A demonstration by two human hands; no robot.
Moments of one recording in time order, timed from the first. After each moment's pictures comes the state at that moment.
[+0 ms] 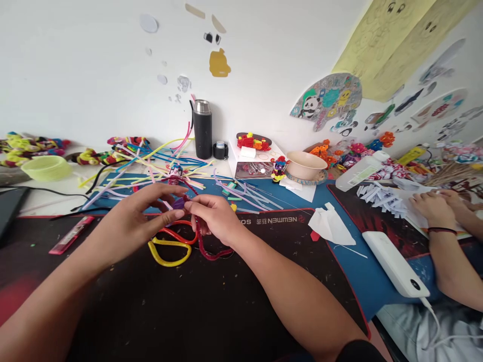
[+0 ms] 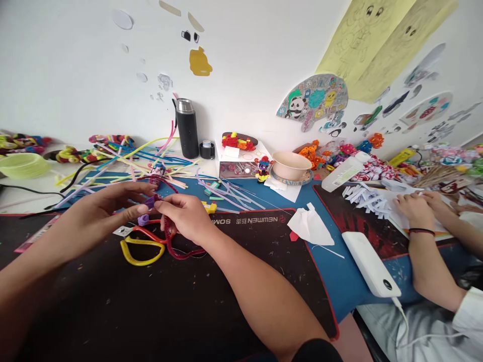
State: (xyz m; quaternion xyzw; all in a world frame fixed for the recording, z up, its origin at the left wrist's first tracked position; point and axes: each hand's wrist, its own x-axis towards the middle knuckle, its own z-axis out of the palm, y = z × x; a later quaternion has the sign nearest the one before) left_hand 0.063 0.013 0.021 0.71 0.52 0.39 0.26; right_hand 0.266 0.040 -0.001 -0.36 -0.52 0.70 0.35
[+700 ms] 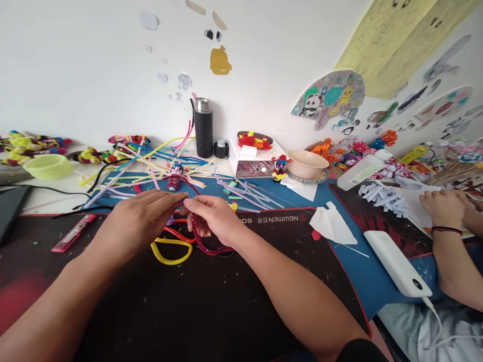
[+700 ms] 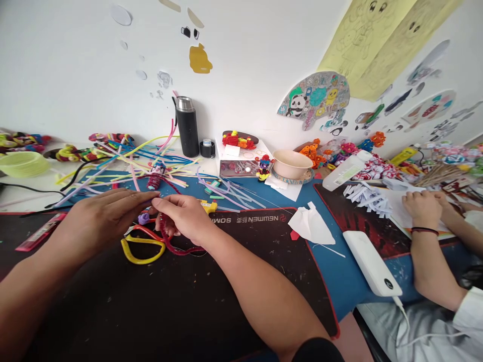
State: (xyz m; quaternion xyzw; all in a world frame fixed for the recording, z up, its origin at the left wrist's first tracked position) left_hand 0.055 0.017 0.006 0.81 0.50 0.32 0.04; right_hand 0.266 0.038 0.002 -0.34 -0.49 0.74 0.32
